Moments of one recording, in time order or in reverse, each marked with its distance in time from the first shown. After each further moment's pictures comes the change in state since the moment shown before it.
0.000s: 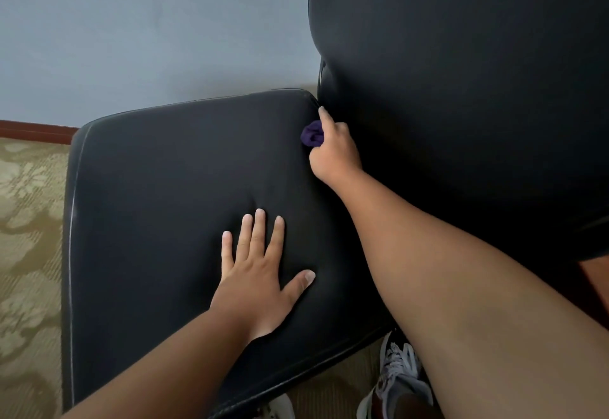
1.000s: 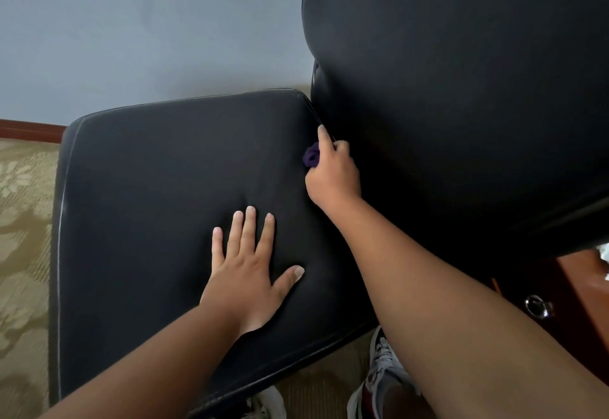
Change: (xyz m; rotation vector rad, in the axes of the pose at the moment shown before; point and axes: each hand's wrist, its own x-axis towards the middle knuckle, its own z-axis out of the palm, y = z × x) left_hand -0.001 0.000 -0.001 0.043 -0.003 0.017; right_hand -0.048 0.008 -0.004 -0.189 0.053 0.013
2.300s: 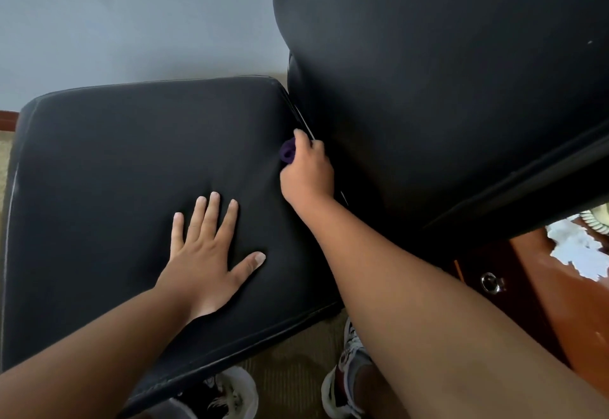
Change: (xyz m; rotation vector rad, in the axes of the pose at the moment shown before) left_hand 0.001 -0.010 0.002 -0.012 0.055 0.017; right_hand -0.025 0.009 -0.006 0.047 0.015 0.046
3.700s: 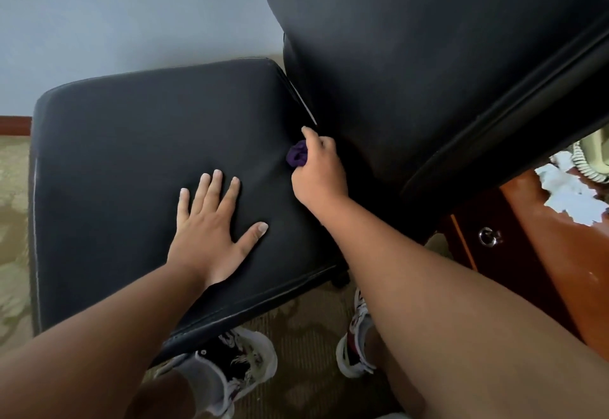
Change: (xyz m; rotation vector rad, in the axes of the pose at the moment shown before) left_hand -0.009 -0.006 0.004 -0.024 0.173 0.066; right_hand -0.054 0.025 -0.011 0.173 -0.006 0.035
